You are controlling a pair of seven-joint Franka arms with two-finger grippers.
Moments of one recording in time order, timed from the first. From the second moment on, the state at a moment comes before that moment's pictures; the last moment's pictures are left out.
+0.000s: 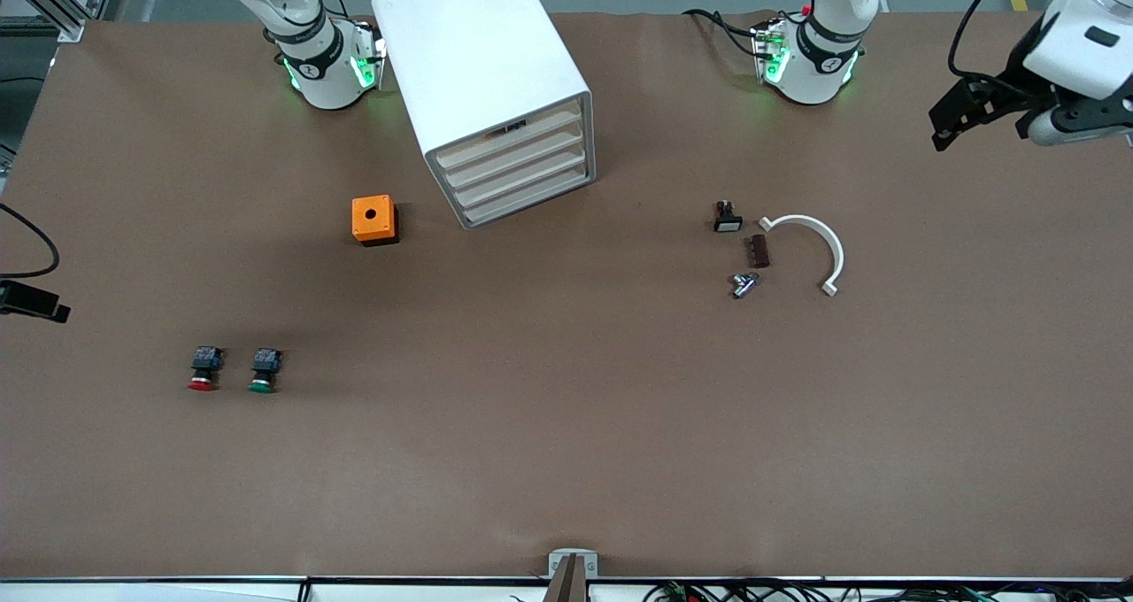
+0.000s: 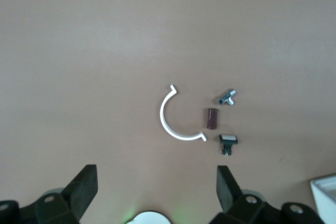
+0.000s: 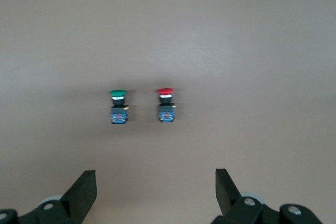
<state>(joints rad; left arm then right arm) 0.04 -0.20 -0.20 -1.72 0.04 1.50 -0.21 -0.16 0.36 -0.06 -1.33 0.00 1.69 -0.16</state>
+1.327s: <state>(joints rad) 0.05 -0.22 -0.19 -1.75 0.03 1.49 -0.15 0.02 0.11 -0.06 -1.42 -0.01 1.51 -0.12</state>
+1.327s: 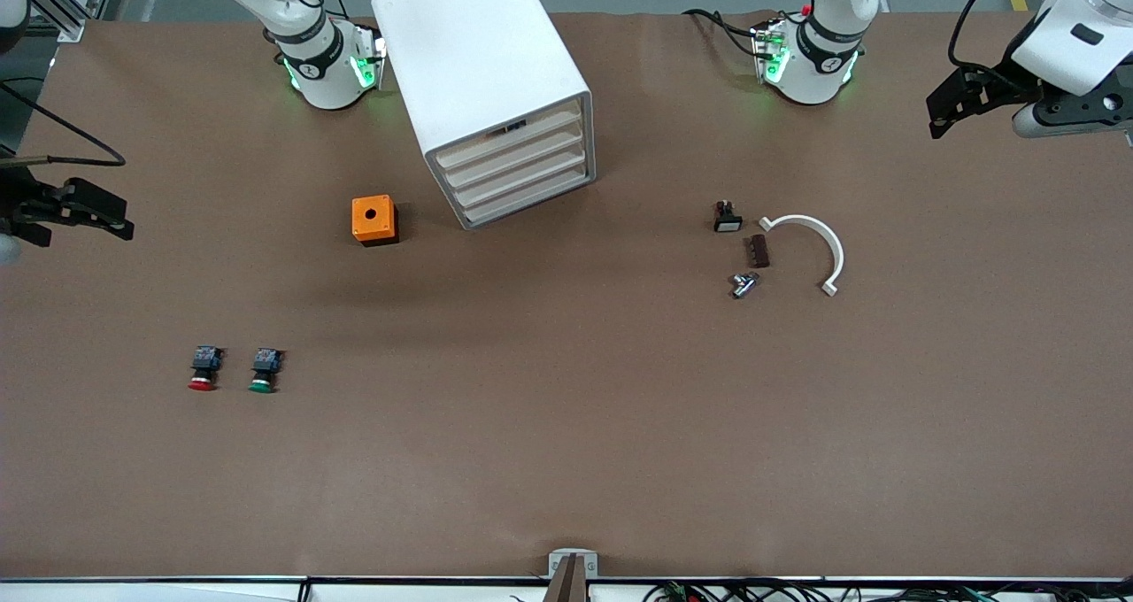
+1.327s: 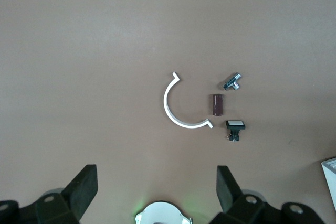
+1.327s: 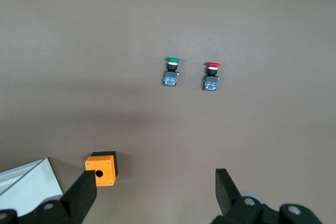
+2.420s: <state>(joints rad) 0.05 -0.22 -0.19 -1.75 0.03 1.48 -0.15 0.00 -0.09 -0.06 -1.59 -0.01 1.49 -0.07</state>
